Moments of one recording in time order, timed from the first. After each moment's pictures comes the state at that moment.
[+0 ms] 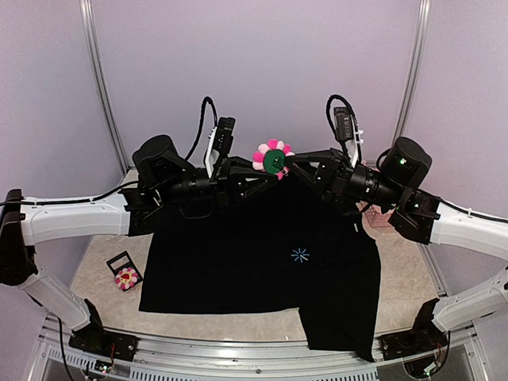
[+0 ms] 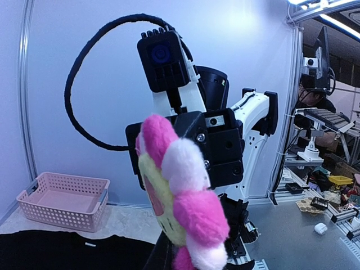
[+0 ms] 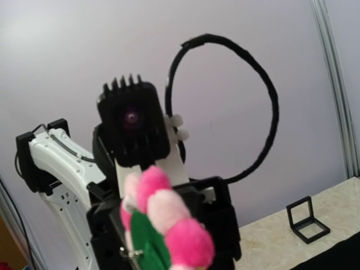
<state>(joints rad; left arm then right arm) -0.90 1.50 1.08 0.66 0.69 -0.22 0.85 1.18 0.92 0.53 -0.51 0.41</state>
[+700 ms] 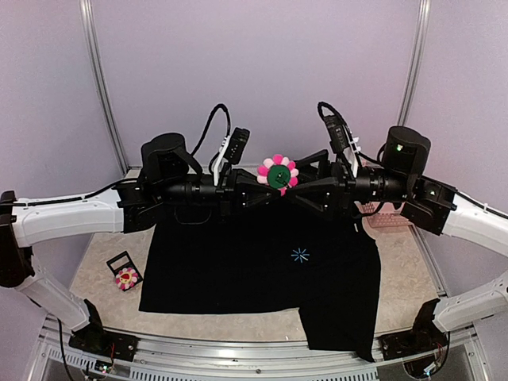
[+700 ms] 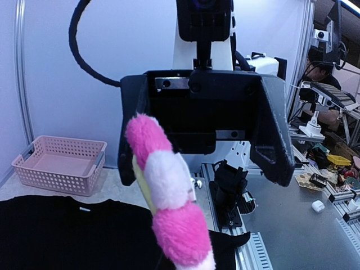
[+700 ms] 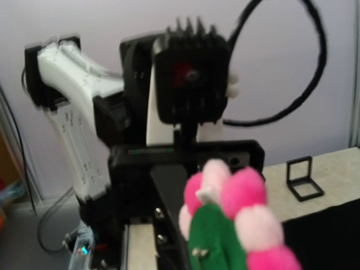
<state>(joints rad) -0.92 1.47 1.12 0.39 0.67 -0.12 0.85 1.15 1.03 0.16 -0.64 0.14</state>
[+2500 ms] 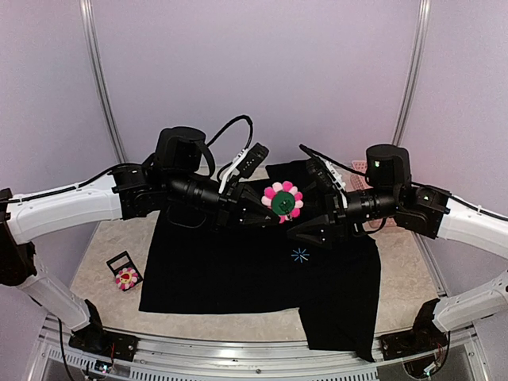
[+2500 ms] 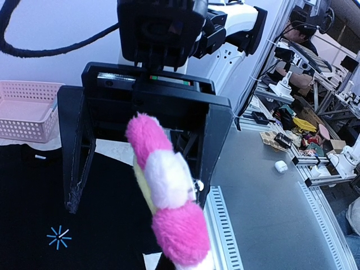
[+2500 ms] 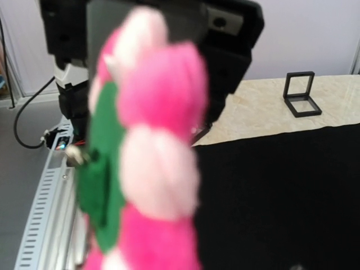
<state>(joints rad) -0.96 1.49 1.29 -0.13 0.79 -0.02 0.83 1.16 0.99 -0.14 -0.65 -0.18</state>
